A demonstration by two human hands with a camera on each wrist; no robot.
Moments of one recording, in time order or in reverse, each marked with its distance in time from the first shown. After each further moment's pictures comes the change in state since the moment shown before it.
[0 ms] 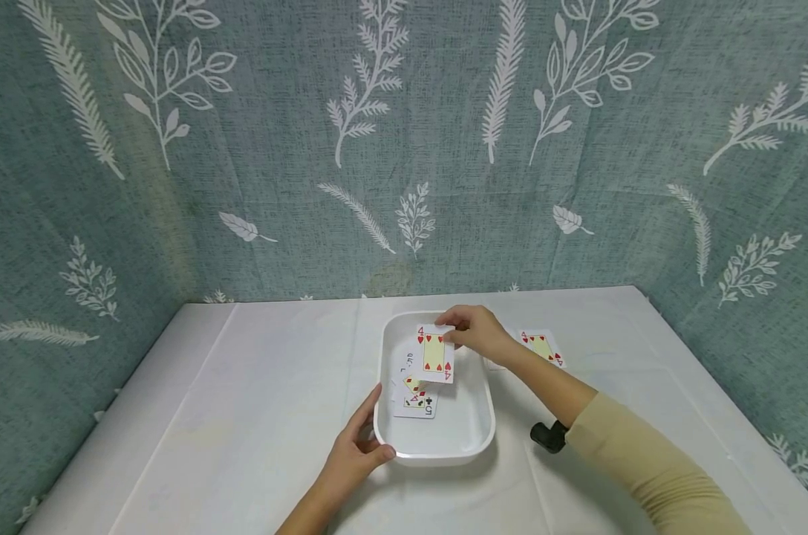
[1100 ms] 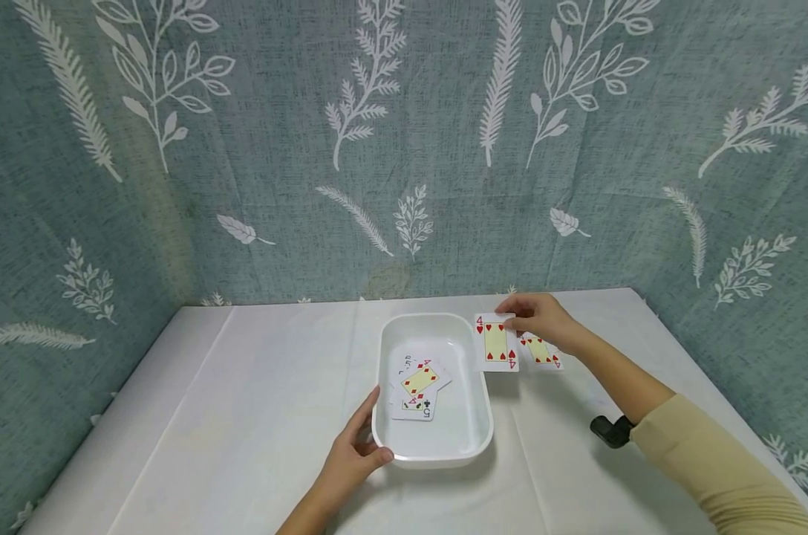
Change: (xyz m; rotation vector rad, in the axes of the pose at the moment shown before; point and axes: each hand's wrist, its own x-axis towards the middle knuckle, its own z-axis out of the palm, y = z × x) left_hand 0.000 0.000 0.001 0.026 0.030 -0.032; right_hand -0.034 0.020 -0.088 -0.035 0.023 0.109
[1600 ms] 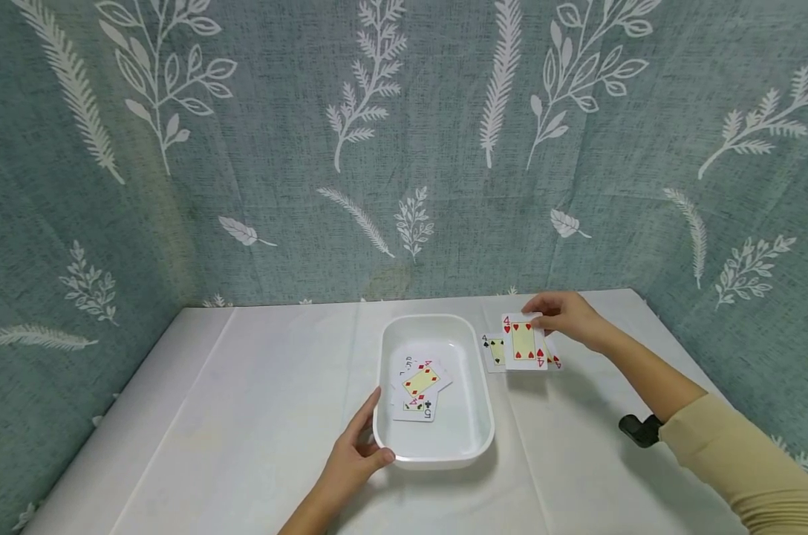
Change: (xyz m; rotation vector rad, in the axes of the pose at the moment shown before) left_hand 0.001 -0.001 -0.001 0.010 -0.018 -0.018; right_hand -0.013 0.014 -0.032 -0.104 0.003 0.022
